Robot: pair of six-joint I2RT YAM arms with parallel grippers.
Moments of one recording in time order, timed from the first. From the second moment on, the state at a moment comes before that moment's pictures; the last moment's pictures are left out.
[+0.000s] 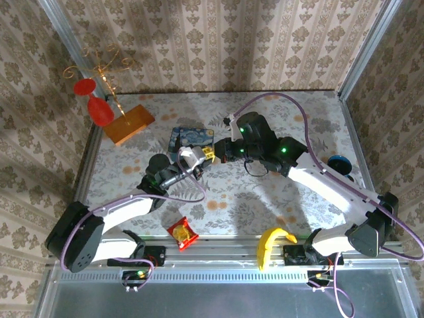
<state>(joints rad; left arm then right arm) -0.69 1.24 0.49 0.80 0.40 0.23 0.74 1.38 1.35 -0.56 -0.17 0.56</state>
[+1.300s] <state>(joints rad) -0.91 1.30 0.55 0.83 -0.11 1.04 0.55 1.39 1.21 -0.45 -0.51 0.88</state>
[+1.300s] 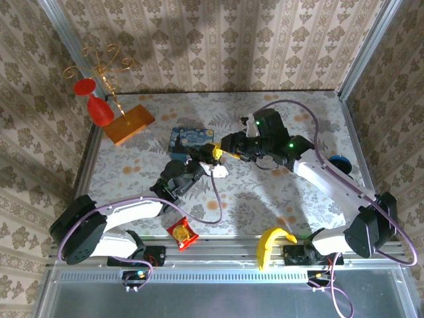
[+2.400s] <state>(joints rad) -0.82 0.90 0.54 0.43 0.05 0.43 0.50 1.33 1.12 -0.27 -0.50 0.81</state>
